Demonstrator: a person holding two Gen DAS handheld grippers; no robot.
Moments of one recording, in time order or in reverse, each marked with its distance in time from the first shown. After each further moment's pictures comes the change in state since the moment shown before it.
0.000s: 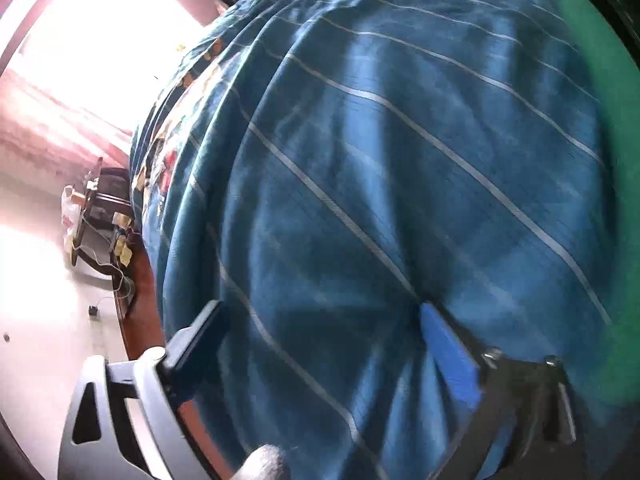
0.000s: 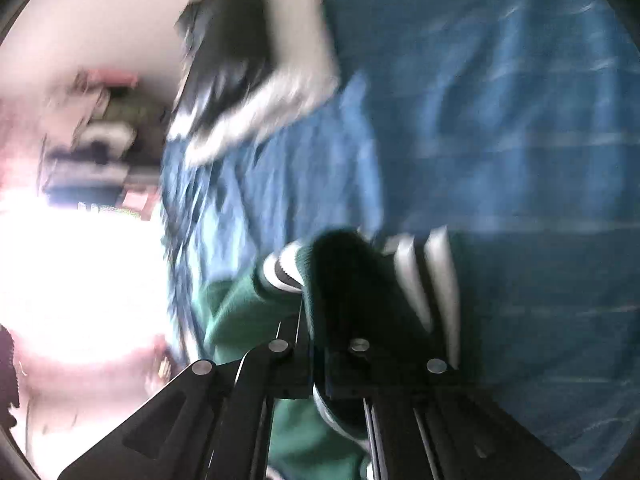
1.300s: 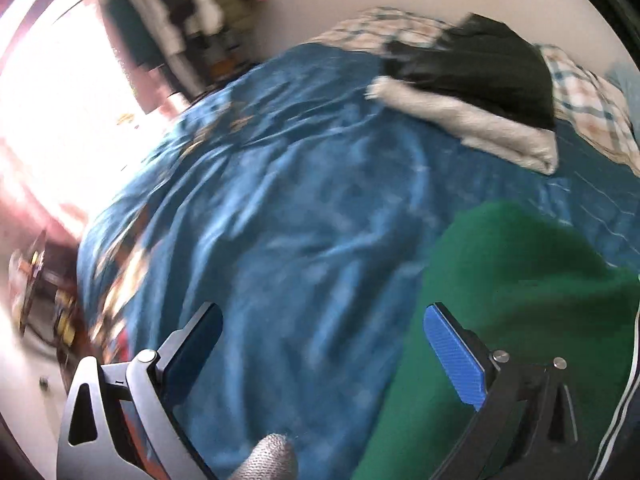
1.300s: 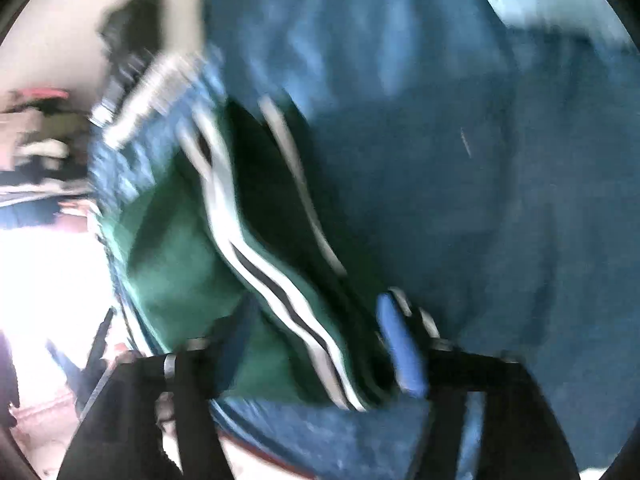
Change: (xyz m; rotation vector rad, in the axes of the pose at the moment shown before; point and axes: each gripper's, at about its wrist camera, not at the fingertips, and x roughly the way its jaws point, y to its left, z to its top) left arm -0.138 -0.072 0.150 0.058 -0.274 -0.295; right arm -0.061 -0.065 -0.104 0.046 0.007 -0.095
